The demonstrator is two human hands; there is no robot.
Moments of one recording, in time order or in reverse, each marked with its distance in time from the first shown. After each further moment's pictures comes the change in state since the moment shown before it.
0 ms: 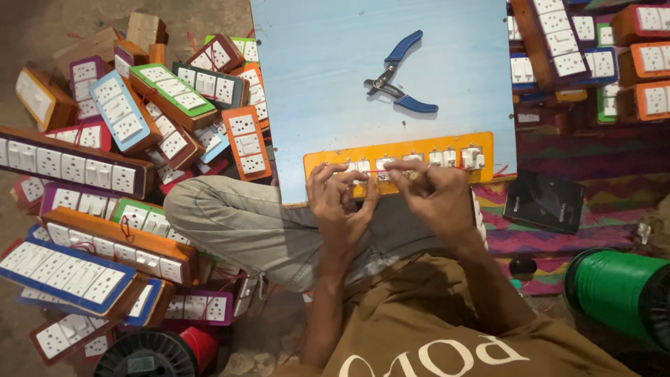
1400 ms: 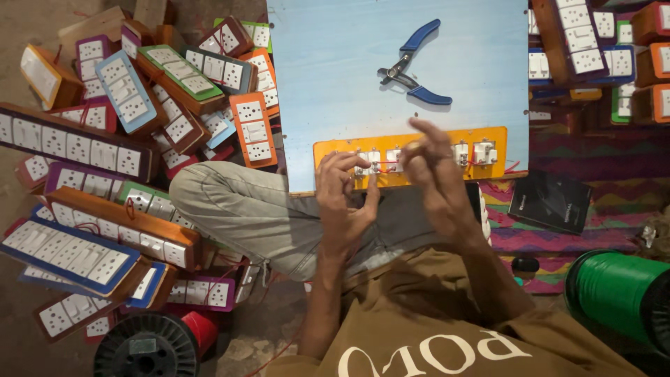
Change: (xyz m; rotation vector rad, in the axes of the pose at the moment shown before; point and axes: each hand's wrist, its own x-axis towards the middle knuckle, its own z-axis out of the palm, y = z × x) left_hand 0.007 0.009 -0.020 -0.141 -0.116 -0.082; right_hand -0.006 0.004 0.014 0.273 -0.025 -0.118
